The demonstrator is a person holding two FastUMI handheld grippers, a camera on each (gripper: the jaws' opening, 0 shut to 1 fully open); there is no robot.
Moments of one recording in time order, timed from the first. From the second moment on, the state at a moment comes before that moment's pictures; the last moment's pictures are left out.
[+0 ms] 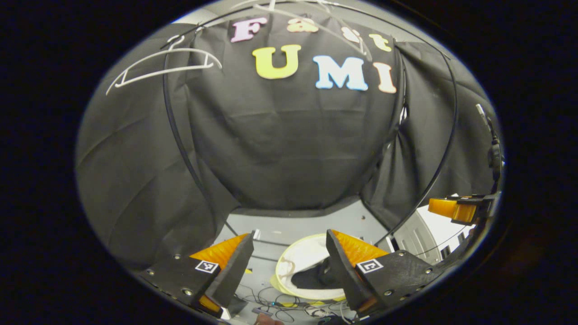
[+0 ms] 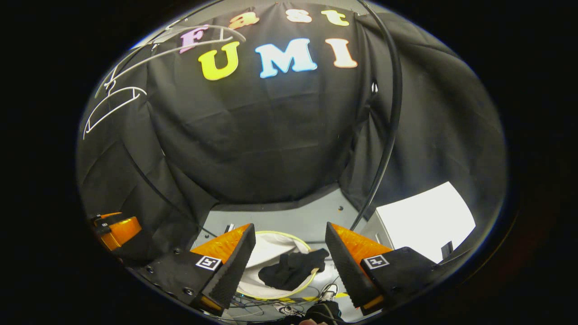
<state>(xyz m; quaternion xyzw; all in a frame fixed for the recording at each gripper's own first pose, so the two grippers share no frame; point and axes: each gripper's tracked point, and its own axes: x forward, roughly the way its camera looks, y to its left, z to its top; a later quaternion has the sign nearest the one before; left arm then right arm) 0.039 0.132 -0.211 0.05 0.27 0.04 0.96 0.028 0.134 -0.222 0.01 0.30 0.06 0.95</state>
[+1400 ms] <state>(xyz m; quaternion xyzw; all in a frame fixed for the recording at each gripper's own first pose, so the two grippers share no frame) 0.037 0.078 0.100 0.05 -0.03 -0.01 1.00 0.027 0.127 0.040 -0.01 -0.01 0.01 1.00</state>
